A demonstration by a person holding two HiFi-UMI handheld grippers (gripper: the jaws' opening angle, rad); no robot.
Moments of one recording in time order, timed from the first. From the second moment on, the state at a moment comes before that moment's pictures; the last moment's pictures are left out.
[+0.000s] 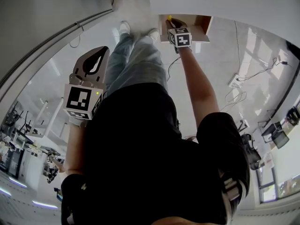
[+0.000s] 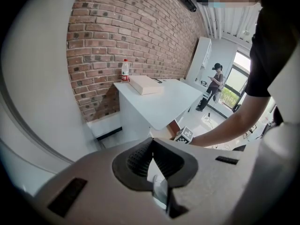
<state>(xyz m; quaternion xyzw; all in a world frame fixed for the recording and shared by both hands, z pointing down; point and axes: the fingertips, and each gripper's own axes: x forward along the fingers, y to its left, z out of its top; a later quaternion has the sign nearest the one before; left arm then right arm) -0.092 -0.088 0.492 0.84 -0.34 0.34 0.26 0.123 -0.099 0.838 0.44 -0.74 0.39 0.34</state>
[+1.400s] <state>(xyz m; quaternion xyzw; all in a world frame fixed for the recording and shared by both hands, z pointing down) -0.121 -0.070 0.532 0.83 -0.33 0.36 0.28 0.114 -0.126 0.922 0.47 -0.70 0.41 0.35</state>
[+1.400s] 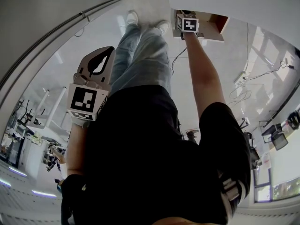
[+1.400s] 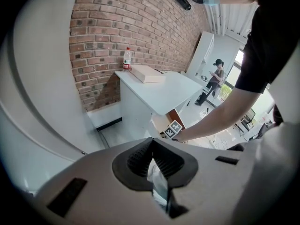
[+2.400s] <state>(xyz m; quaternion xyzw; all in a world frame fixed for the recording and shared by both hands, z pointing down) -0.110 -0.089 0.512 0.85 -0.32 0.34 0.25 0.111 -0.120 0.804 0.49 -0.73 0.36 0.31</state>
